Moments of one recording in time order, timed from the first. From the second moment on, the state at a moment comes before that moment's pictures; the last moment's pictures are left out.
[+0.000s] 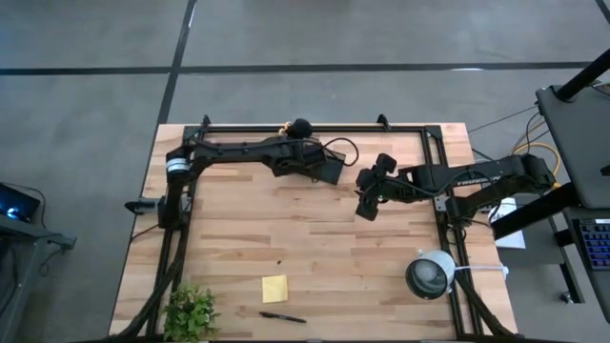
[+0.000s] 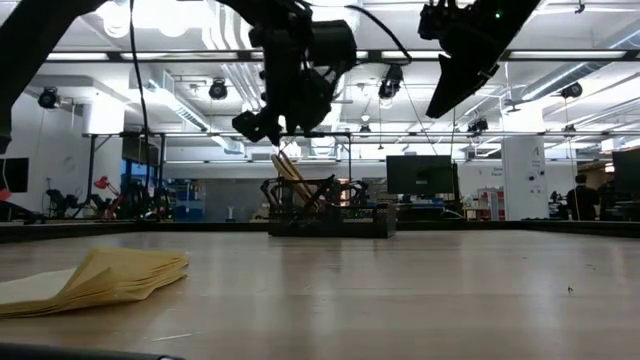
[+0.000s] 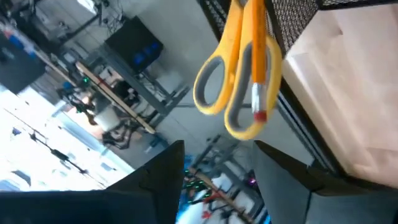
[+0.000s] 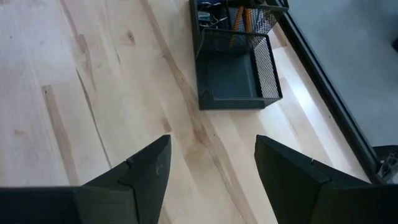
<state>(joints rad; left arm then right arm) 0.22 1.96 1.71 -1.03 -1.03 0.98 0.05 1.28 0.99 -0.71 0.46 0.28</state>
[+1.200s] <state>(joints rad) -0.42 1.65 1.27 -0.70 0.20 -0.71 0.05 1.33 0.85 -0.20 0.07 0.27</state>
